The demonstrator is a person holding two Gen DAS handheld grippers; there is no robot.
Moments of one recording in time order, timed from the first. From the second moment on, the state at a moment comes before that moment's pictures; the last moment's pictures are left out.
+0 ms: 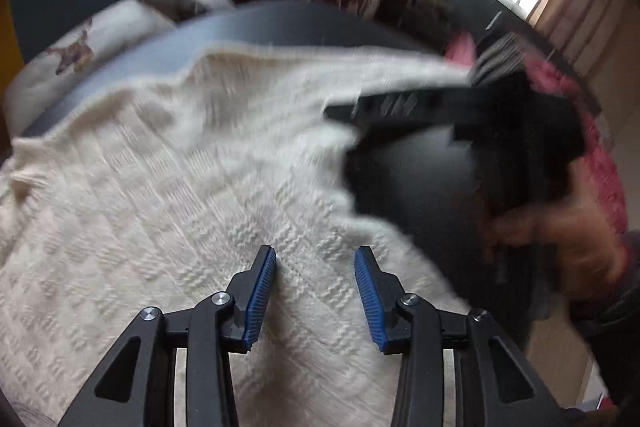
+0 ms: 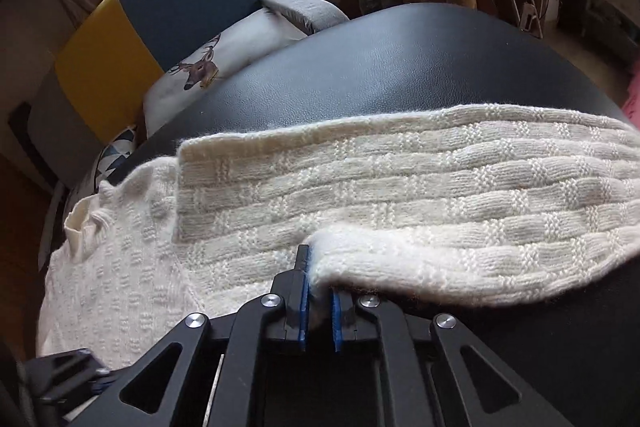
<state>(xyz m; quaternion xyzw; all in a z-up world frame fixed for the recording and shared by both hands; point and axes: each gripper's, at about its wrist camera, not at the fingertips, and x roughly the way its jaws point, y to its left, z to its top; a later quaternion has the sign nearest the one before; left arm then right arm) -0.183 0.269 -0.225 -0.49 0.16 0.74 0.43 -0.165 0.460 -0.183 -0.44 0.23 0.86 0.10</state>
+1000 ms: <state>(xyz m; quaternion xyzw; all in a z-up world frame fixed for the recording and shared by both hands) -0.332 0.312 -0.231 -0.48 0.13 0.80 0.34 -0.157 0.535 -0.185 -0.48 0.08 0.86 0.18</state>
